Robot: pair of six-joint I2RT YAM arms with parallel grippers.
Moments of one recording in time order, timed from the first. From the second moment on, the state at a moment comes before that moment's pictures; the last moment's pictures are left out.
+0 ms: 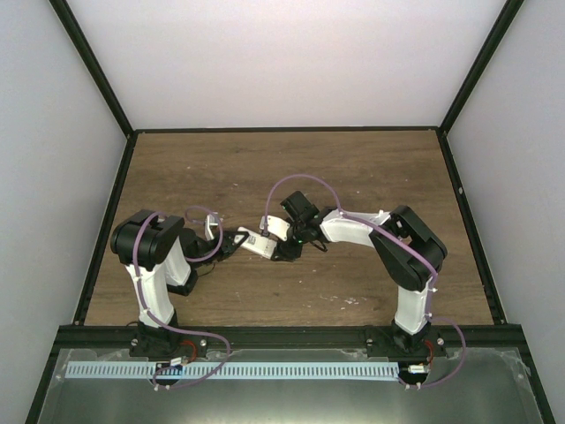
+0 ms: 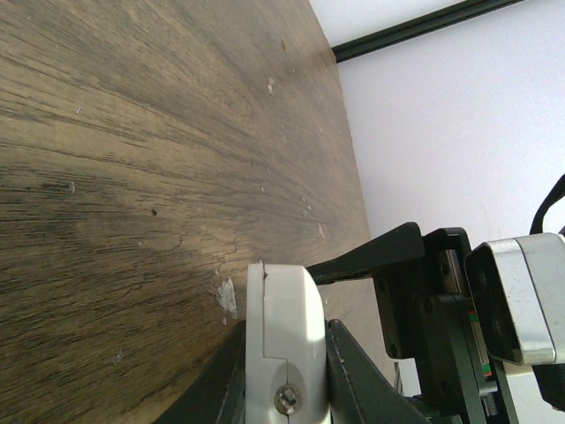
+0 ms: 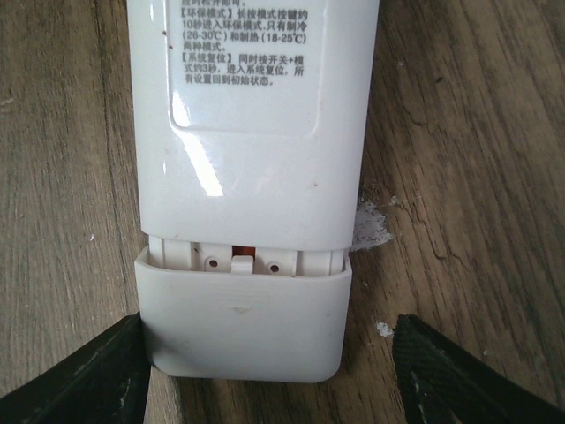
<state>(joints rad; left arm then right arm) -0.23 1.95 0.20 1.52 0.74 -1.10 0.75 1.86 1.08 -0.26 -0.33 -0.54</state>
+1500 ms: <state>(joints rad) -0.23 1.96 0.20 1.52 0.75 -1.10 0.68 1.83 1.09 -0.29 -0.38 -0.48</state>
